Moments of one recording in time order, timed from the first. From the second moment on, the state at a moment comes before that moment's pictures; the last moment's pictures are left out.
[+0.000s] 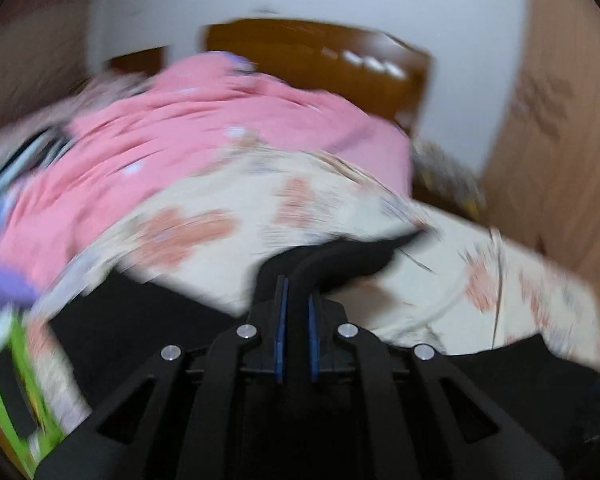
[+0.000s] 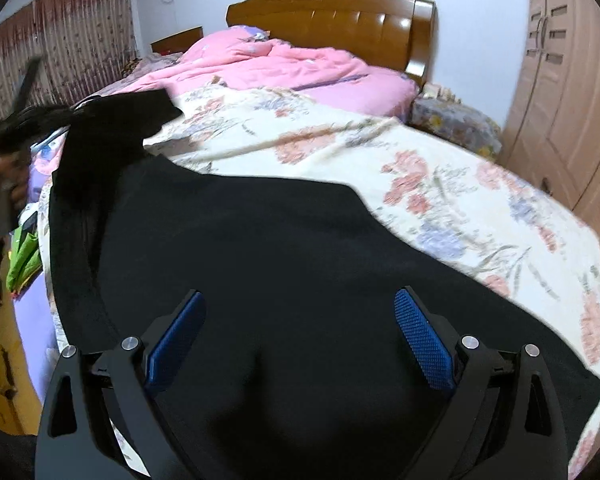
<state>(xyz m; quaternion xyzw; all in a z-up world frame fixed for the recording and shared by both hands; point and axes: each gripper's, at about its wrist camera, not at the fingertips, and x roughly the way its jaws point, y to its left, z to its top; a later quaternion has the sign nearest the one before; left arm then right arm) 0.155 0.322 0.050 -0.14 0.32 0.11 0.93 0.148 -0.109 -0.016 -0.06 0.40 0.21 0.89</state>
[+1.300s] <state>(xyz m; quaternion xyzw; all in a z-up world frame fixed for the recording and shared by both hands) 0.080 0.449 -0.005 -0.31 0.26 0.16 0.90 0.158 -0.089 -0.068 -0.06 0.46 0.21 0.86</state>
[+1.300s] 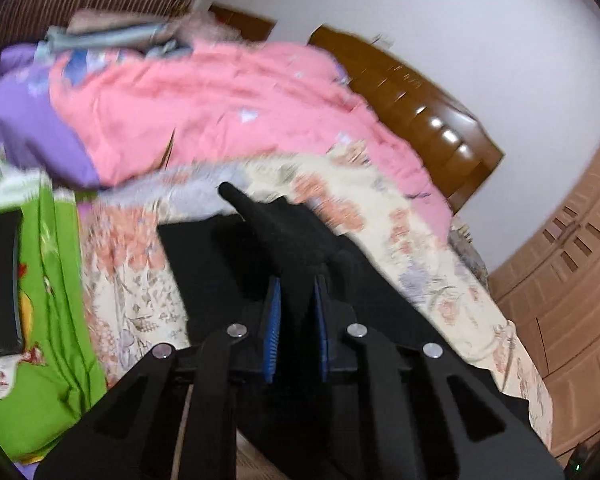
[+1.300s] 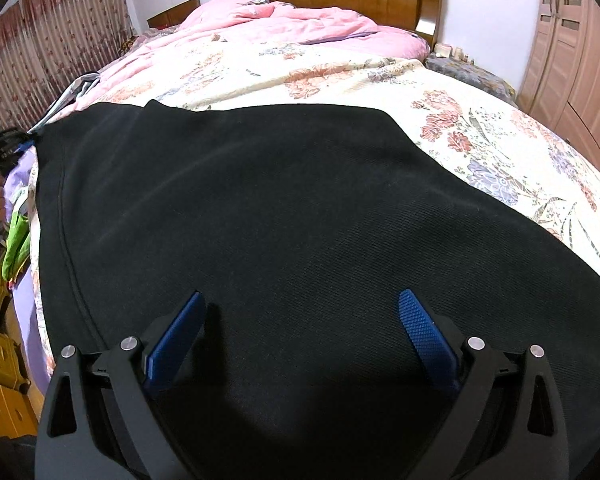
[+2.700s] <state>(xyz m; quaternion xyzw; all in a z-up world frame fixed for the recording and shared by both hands) 0.079 0.484 0.010 -0.32 0.24 0.15 0.90 0.159 -0.090 -0.069 -0.05 0.46 0.22 0.86</state>
